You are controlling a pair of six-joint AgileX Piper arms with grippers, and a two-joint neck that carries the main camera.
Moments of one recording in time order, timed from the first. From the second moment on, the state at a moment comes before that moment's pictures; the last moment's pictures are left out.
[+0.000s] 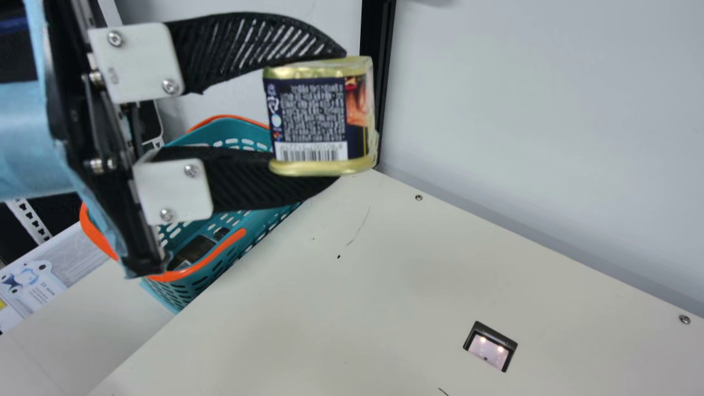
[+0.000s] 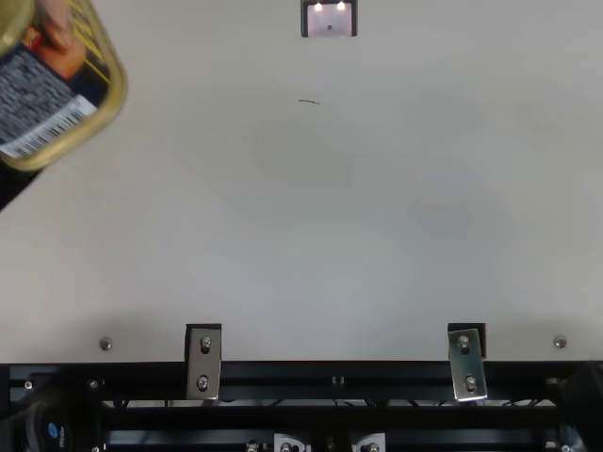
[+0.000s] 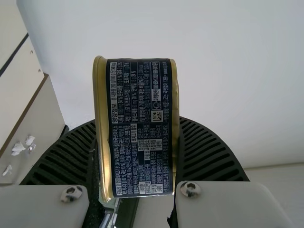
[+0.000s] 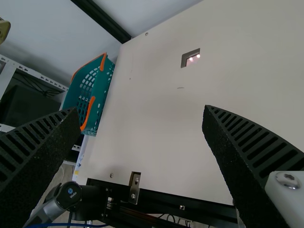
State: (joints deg) left arm 25.7 48.9 -52.2 -89.5 69.8 -33.8; right arm 11.4 22.4 -56.2 23.4 69.9 26.3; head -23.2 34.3
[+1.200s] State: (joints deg) left arm 21.5 49.2 -50.3 -87.8 66.7 -35.7; right arm 11.4 22.4 -56.2 23.4 69.9 26.3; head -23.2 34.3
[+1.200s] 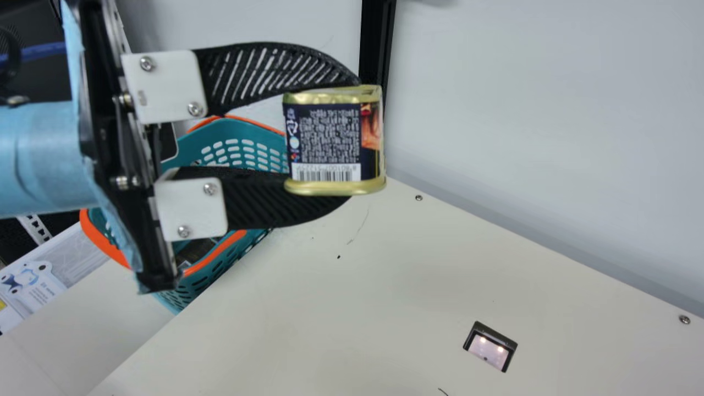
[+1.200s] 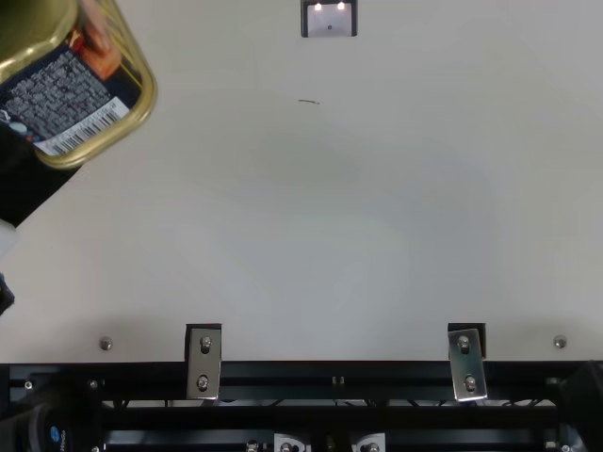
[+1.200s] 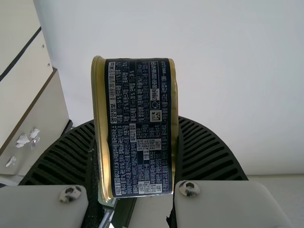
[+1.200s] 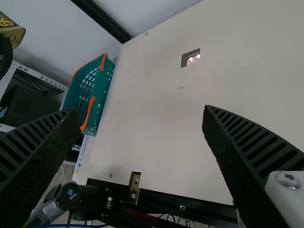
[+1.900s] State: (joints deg) left arm 21.5 49.2 -50.3 -87.8 66.7 -35.7; right arm 11.4 22.4 -56.2 23.4 69.9 26.3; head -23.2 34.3
